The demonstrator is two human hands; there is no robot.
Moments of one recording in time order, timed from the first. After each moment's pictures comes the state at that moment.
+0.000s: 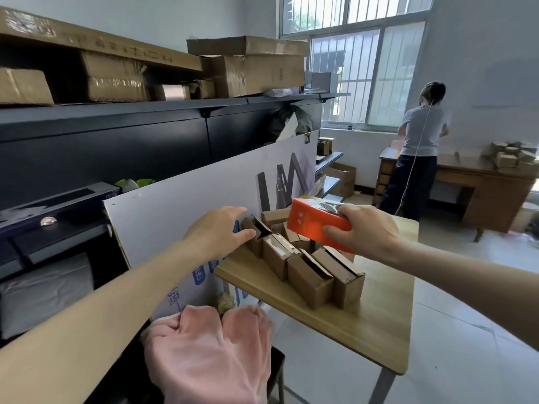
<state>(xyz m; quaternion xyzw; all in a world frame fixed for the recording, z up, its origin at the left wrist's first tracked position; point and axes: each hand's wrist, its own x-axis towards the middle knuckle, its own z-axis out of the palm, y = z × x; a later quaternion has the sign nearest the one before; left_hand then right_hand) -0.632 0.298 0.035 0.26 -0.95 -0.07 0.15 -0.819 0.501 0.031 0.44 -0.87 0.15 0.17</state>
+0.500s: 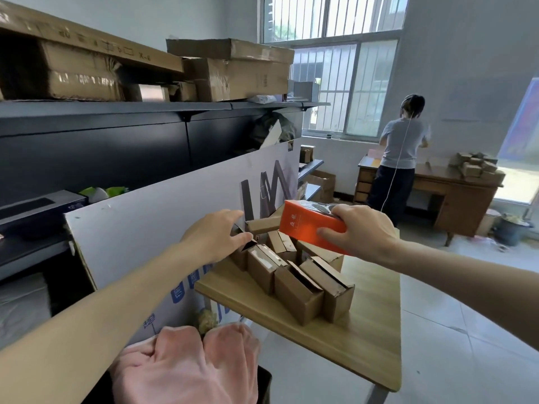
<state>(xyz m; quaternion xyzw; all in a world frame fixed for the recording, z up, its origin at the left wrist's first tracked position) -0.674 0.259 0.029 0.23 -0.96 -0.08 0.15 -0.840 0.471 0.038 0.43 -0.87 0.13 0.19</state>
